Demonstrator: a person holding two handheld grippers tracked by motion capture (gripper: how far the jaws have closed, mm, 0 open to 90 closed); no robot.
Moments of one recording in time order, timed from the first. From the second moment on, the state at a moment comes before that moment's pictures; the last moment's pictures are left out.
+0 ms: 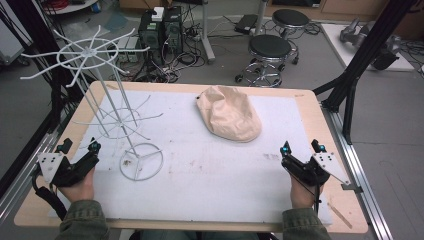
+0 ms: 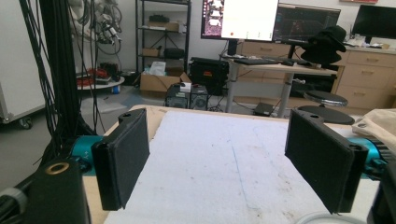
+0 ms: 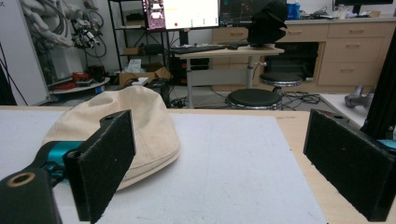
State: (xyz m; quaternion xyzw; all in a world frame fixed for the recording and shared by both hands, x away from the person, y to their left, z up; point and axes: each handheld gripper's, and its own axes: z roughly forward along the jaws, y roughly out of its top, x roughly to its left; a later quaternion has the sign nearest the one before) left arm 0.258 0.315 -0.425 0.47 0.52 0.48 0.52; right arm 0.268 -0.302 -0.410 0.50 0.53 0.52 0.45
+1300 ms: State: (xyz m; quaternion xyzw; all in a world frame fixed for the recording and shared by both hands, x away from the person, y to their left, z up) left arm 0.255 0.314 -0.425 0.46 0.53 0.48 0.53; right arm 0.264 -0.300 -0.406 0.47 0.56 0.54 0.43
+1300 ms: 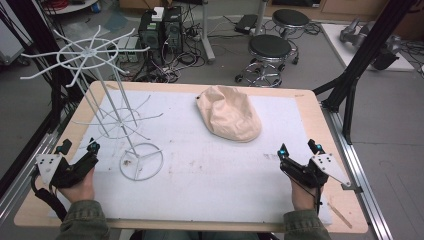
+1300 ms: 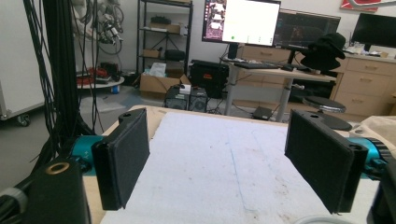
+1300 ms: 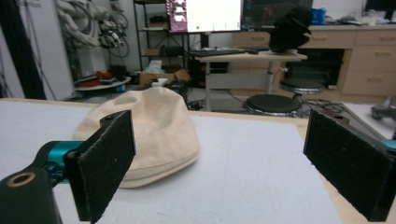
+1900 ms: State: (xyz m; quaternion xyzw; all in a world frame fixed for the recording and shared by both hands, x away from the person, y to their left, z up) left arm 0.248 0.318 -0.426 0.45 0.53 0.48 0.53; right arm 0.279 -0.288 -0.368 0.44 0.59 0.55 0.40
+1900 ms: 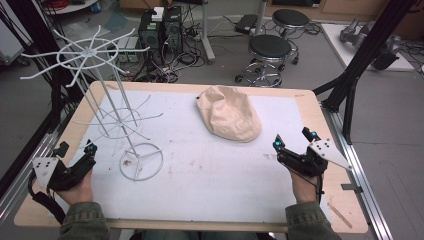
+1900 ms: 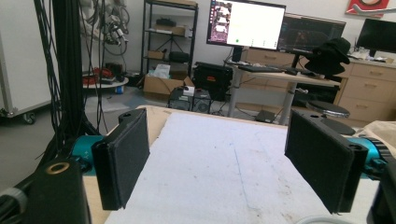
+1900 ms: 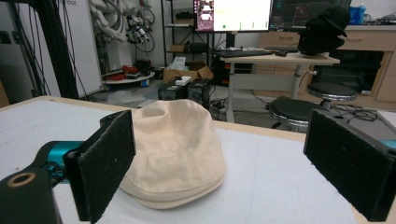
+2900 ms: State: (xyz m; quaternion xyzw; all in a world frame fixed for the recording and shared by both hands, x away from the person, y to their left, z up) left arm 0.251 0.319 -0.425 0.46 0.52 0.50 0.52; right arm 0.360 -0.258 -0.335 0.46 0.59 0.54 0.38
